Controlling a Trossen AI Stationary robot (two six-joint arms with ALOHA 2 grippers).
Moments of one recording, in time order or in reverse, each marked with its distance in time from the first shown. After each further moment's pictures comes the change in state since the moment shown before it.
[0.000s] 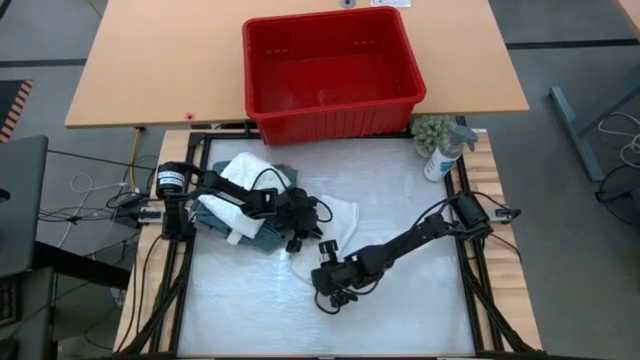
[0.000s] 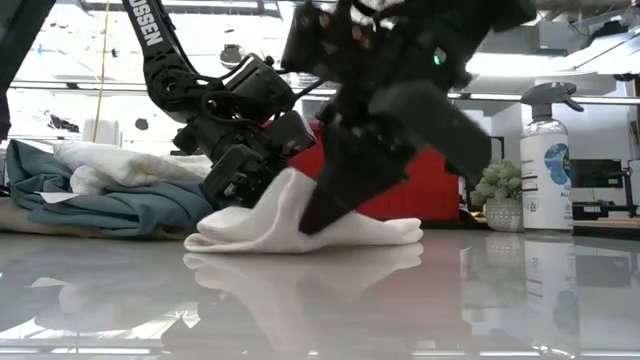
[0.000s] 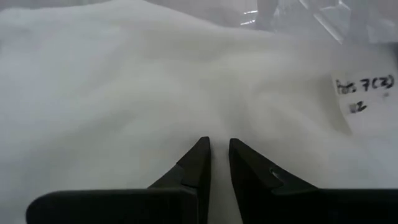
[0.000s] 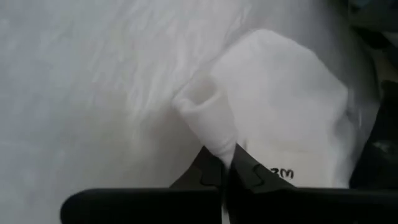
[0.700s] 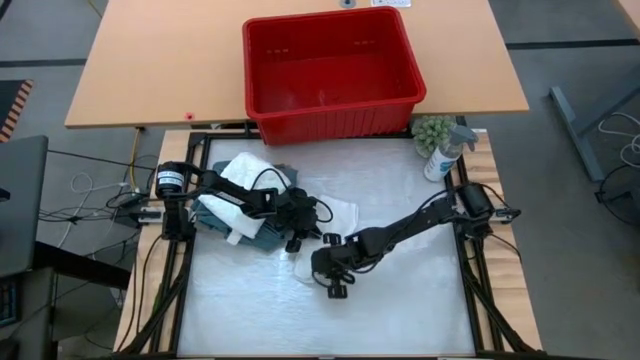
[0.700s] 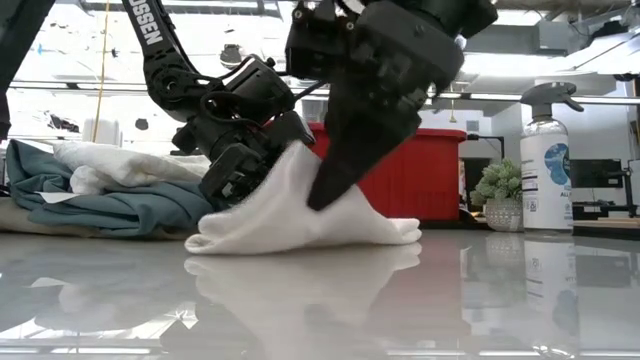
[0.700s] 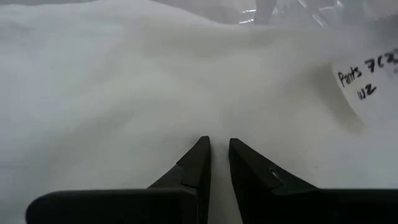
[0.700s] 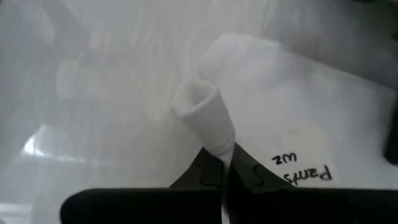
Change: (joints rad) left arm 0.000 0.000 0.001 -0.041 0.004 -0.001; right arm -0.096 -0.083 -0.027 -0.019 -0.288 0.212
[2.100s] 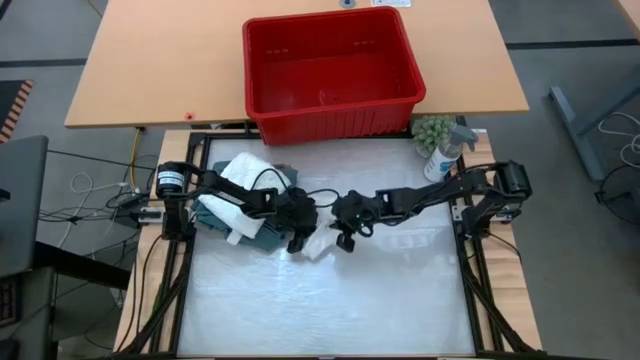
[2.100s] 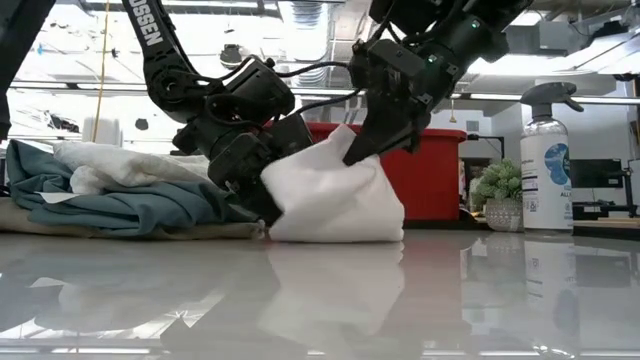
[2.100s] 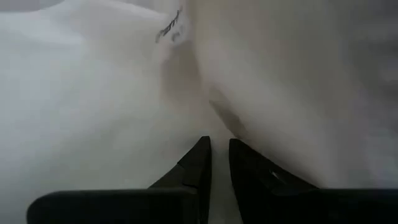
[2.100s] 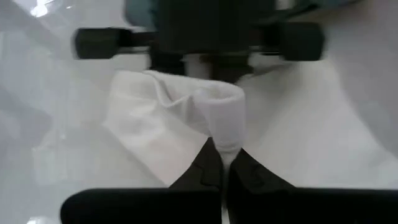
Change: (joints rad) left arm -0.002 0.001 -0.002 0.016 0.027 -0.151; right arm -0.259 -0.336 -0.357 0.202 0.023 0.109
